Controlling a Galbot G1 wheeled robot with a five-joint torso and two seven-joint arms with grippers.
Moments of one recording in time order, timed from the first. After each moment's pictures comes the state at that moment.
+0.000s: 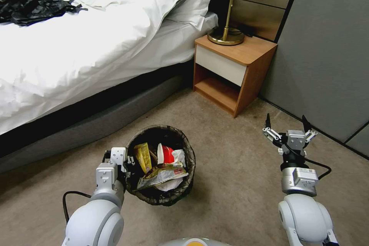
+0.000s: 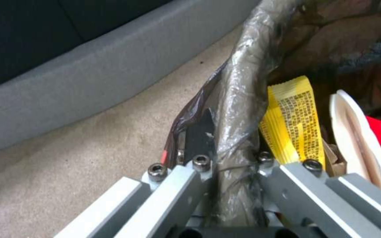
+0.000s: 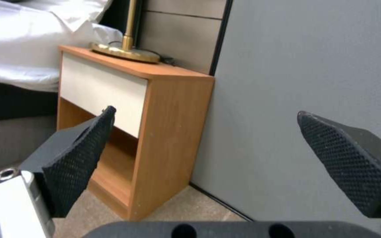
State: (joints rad) left arm 1.62 -1.34 -0.44 -2.37 -0.21 0.73 -0.35; right arm -1.54 1.48 0.62 2.11 -0.13 0.04 0.17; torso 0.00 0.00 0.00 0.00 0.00
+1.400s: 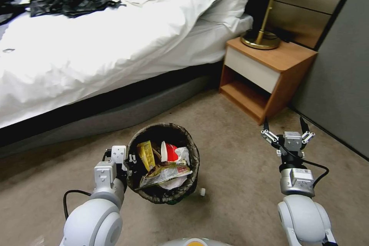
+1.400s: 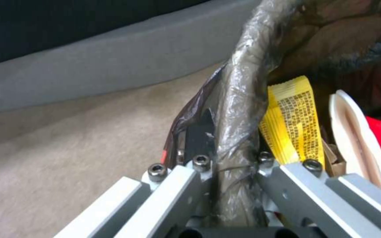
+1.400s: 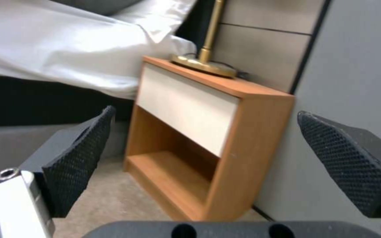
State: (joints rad) left arm 1.61 -1.34 -0.45 -2.39 -0.27 0.74 -0.35; right arm -1.53 1.48 0.62 2.09 -0.15 0.04 0.16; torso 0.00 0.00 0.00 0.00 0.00
